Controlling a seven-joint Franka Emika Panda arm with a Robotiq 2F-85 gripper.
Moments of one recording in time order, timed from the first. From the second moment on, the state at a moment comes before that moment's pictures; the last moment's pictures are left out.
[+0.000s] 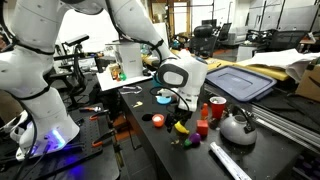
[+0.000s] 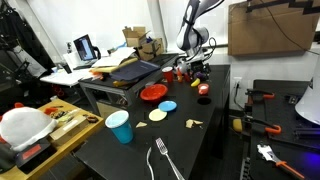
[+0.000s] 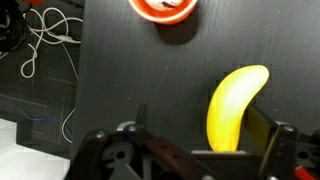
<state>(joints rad) -0.24 0.63 -0.25 -1.98 0.26 2.33 0.77</state>
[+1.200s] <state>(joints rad) -0.23 0.59 -0.24 -1.99 0.26 2.40 0.67</state>
